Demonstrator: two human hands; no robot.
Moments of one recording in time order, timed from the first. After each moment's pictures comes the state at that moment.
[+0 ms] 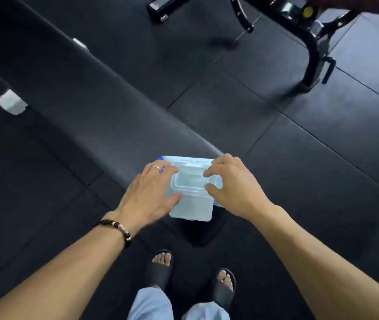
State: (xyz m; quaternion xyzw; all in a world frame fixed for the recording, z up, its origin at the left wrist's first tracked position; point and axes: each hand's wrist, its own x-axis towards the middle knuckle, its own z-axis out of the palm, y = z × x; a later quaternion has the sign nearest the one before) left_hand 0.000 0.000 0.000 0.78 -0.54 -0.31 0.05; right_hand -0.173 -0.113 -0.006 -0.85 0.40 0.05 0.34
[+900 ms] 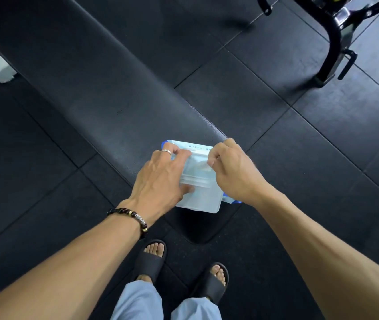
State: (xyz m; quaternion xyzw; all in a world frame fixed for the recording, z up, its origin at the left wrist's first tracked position) left_hand -0.007 -0.012 -0.035 0.80 -0.53 -0.27 0.07; right_hand -0.142 -0.127 -0.030 -0.84 0.40 0.08 0.36
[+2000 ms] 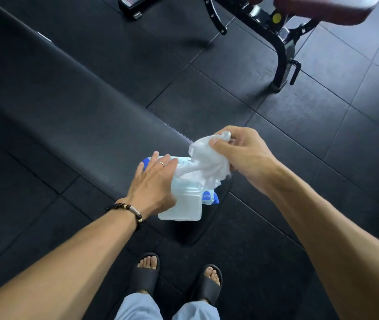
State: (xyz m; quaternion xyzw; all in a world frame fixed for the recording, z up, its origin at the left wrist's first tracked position) left_hand -0.006 -0.034 -0.010 0.74 -0.59 -0.33 -0.01; right_hand -0.161 -0.148 0.055 -0.63 0.51 -0.12 0.56
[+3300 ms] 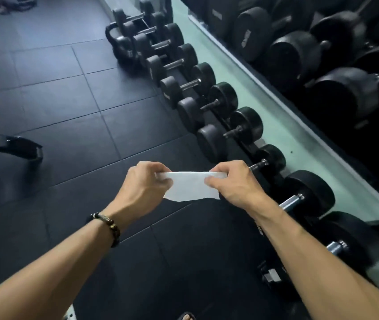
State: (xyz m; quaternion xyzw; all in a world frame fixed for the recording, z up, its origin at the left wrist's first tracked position) left_hand -0.617 -0.083 0.250 0.41 -0.80 -0.44 0.07; right_hand -0.779 0.046 0.262 -0.30 0.84 -0.31 0.33
